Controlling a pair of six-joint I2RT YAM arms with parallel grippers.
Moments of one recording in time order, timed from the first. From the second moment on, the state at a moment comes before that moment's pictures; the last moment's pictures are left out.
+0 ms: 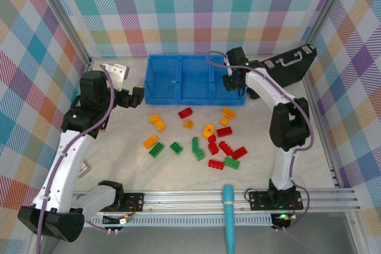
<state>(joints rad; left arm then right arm) -0.19 1.03 1.21 -0.66 0.03 0.13 0.35 2.00 1.74 -0.82 0.11 0.05</state>
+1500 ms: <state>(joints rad) -0.41 1.27 0.73 -0.72 0.02 -0.98 0.35 2.16 1.99 -0.87 0.03 0.00</state>
